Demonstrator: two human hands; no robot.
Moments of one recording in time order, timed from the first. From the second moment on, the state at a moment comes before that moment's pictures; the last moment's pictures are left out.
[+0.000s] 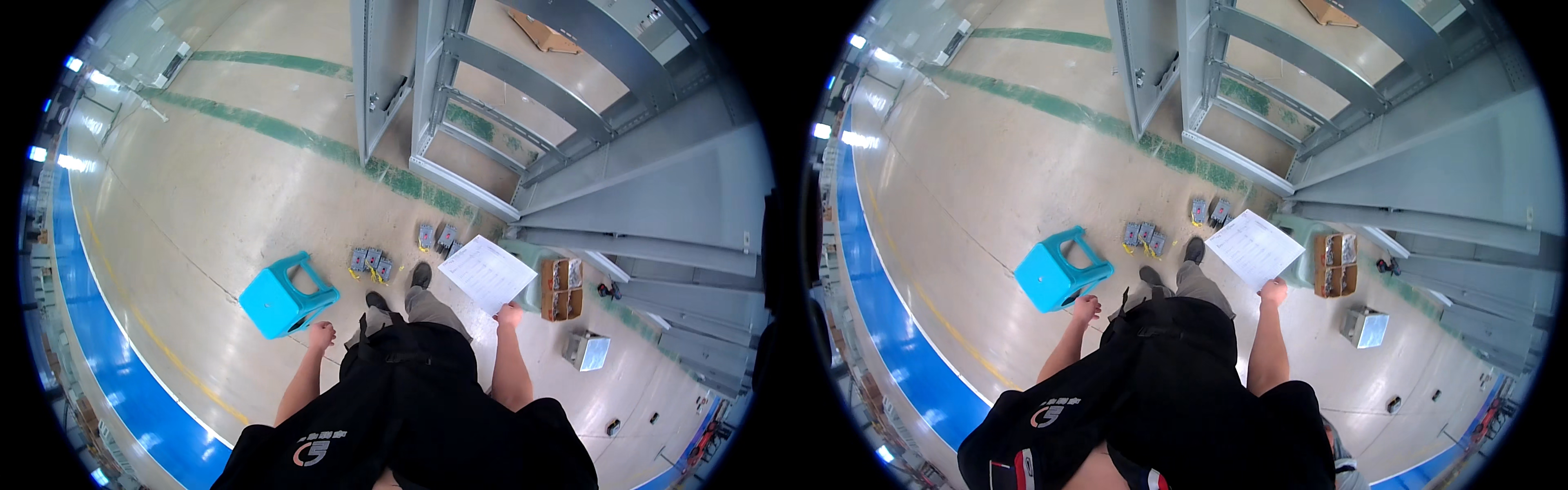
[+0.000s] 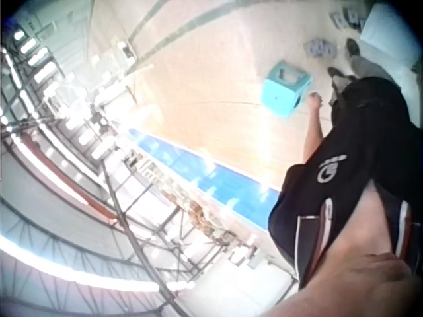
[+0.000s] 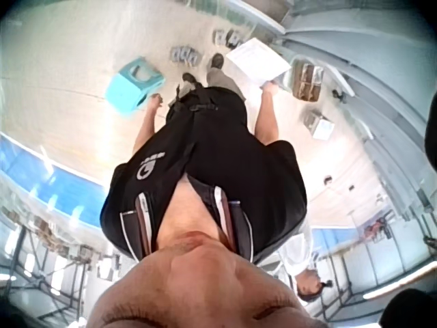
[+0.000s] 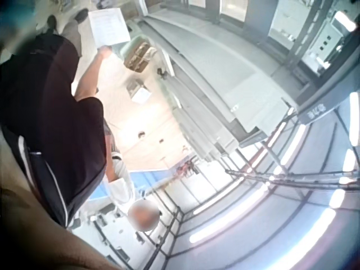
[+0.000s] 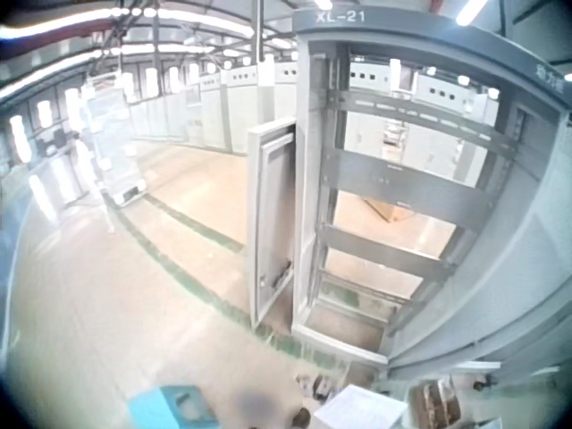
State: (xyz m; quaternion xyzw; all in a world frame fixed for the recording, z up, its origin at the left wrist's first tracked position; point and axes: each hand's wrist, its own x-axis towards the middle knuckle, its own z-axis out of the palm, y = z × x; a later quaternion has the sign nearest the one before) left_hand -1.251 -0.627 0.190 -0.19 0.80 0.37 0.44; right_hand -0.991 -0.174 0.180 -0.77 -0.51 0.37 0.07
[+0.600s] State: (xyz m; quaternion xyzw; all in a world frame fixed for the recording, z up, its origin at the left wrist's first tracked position) left_hand -1.291 -0.506 0.183 -0.11 0.84 0.38 0.38; right_hand -1.008 -0.073 0.185 -0.75 -0.53 0.38 0.10
